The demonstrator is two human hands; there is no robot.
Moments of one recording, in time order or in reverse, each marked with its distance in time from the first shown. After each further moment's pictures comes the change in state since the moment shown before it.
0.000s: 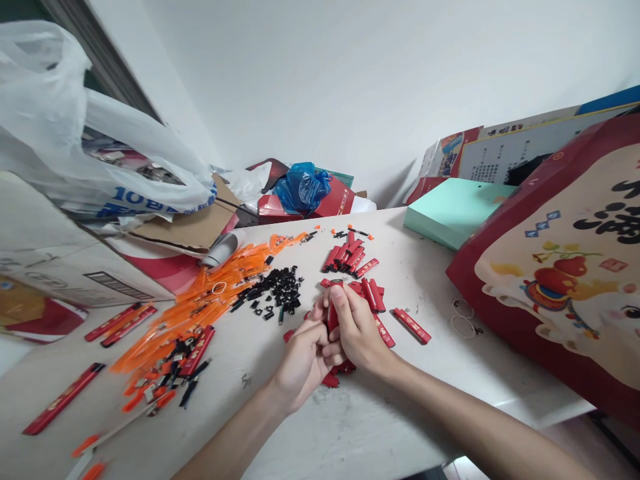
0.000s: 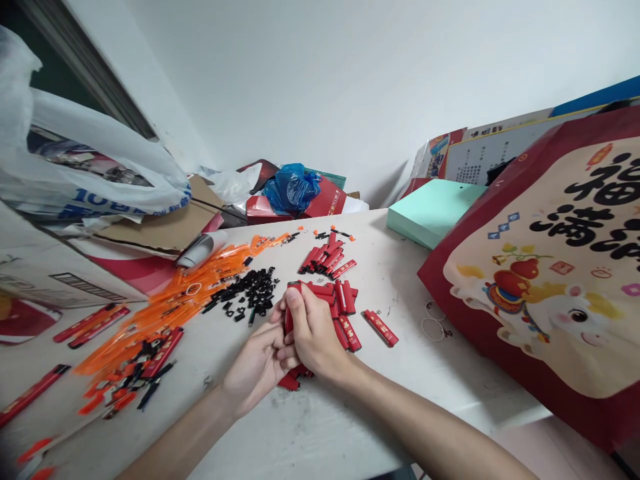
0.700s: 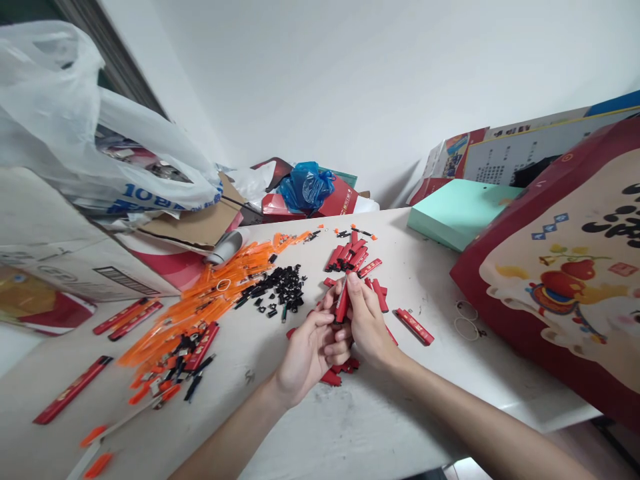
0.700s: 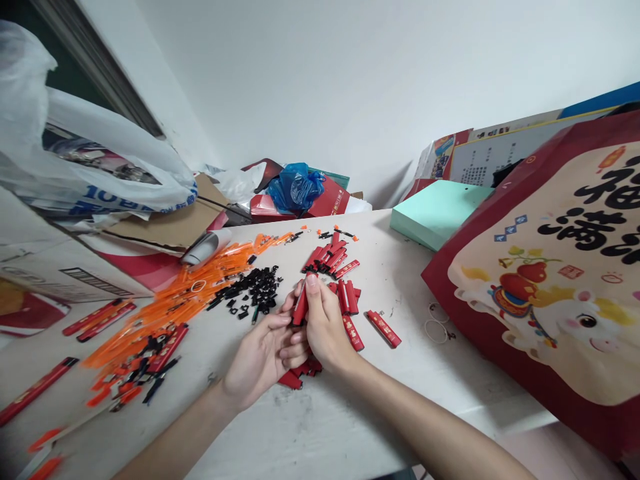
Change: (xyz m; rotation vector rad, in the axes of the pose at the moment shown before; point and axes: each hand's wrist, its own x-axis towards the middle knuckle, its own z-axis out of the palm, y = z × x) left_hand -0.003 0.007 0.004 0.028 -0.132 -0.032; right_hand 0.007 -0.007 0.000 0.214 0.137 0.191
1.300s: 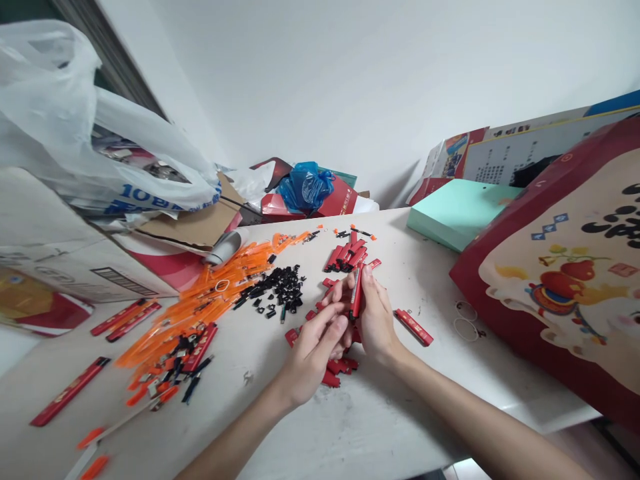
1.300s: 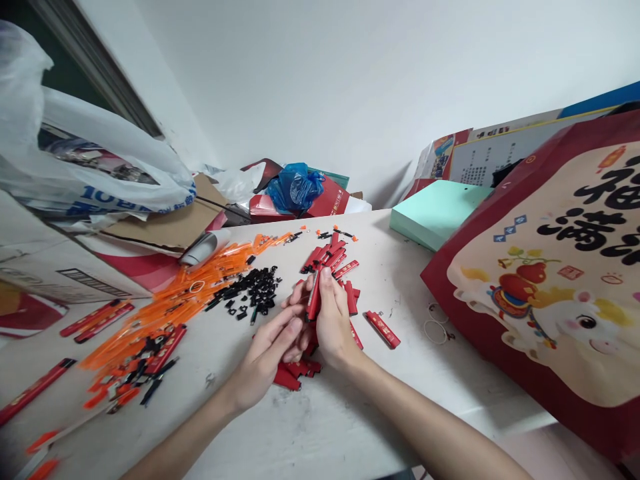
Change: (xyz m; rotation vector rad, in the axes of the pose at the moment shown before) left_hand 0.003 -0.012 -0.018 0.642 -0.025 0.276; right_hand 0.005 -0.007 -0.004 0.266 -0.017 -0.024
